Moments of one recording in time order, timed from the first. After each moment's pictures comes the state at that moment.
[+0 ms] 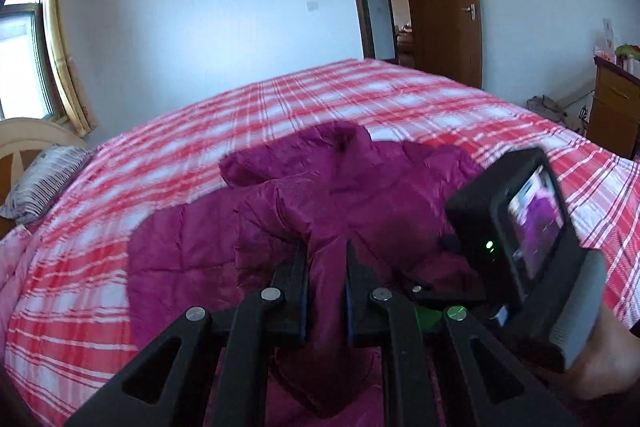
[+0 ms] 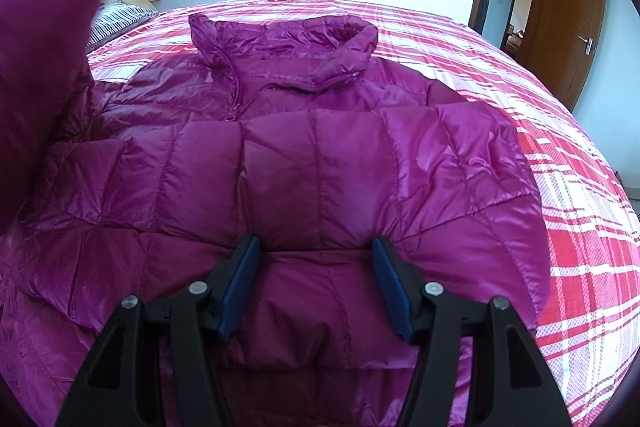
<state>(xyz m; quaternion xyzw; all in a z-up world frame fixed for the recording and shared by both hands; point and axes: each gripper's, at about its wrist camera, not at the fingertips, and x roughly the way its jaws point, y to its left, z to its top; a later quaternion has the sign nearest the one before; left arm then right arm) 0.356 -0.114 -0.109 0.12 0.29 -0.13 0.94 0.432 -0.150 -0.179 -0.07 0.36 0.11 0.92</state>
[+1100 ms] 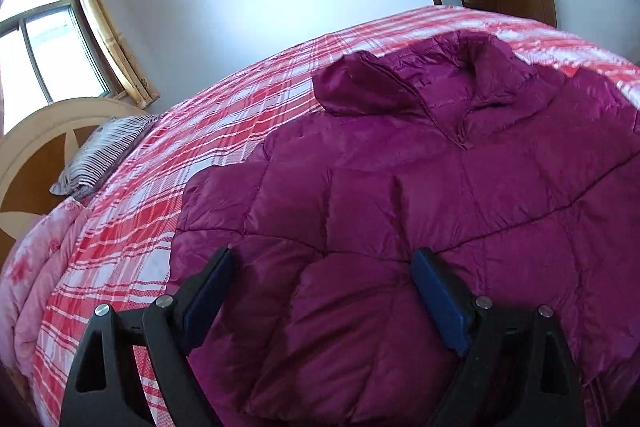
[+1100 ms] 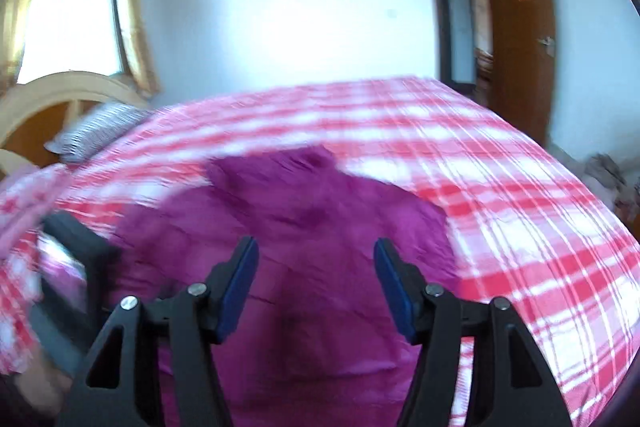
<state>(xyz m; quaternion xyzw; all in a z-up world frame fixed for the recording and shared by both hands) 0.424 -0.055 -0.169 0.16 0.32 0.02 0.93 0.378 -0.172 -0.081 0.03 0.23 0.12 0.97</state>
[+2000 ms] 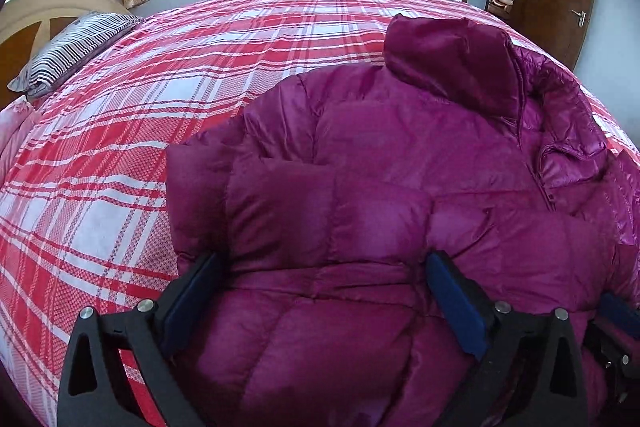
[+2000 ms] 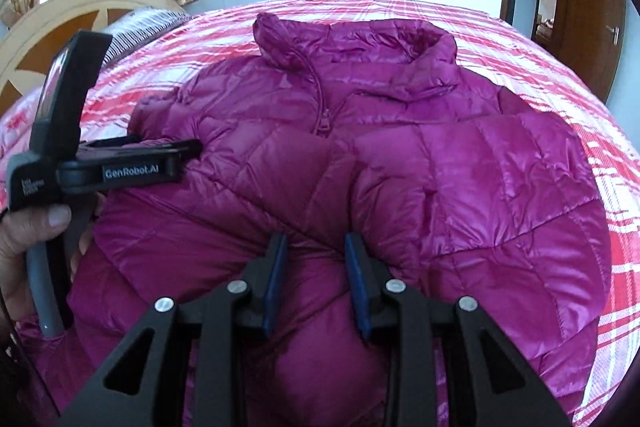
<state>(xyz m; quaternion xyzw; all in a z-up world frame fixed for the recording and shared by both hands) 0.486 0.016 -0.198 0.00 0.43 -0.01 0.90 0.427 -0.096 -0.176 -0.05 0.37 0.17 0.91</state>
